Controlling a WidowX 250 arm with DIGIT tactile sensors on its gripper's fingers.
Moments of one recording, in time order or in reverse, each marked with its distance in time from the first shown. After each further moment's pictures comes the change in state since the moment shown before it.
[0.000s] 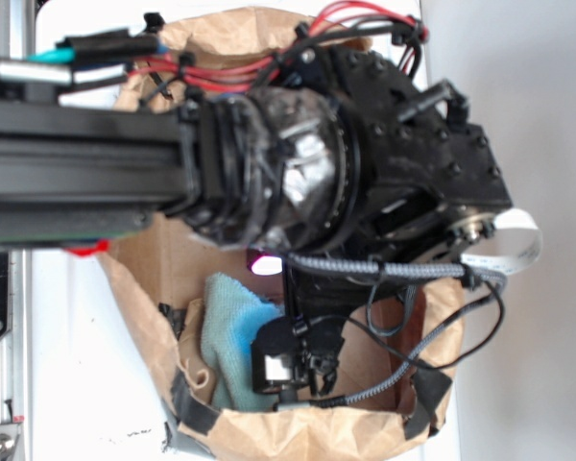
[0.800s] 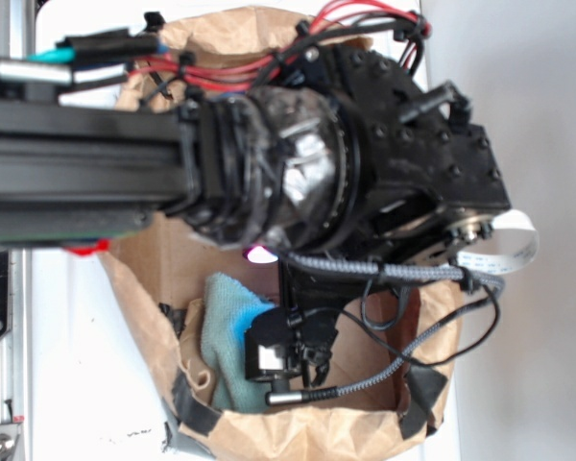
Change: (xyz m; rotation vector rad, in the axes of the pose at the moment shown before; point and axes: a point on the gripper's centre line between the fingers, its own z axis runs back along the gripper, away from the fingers) arm -0.002 0.000 -0.002 0.047 0.020 -0.035
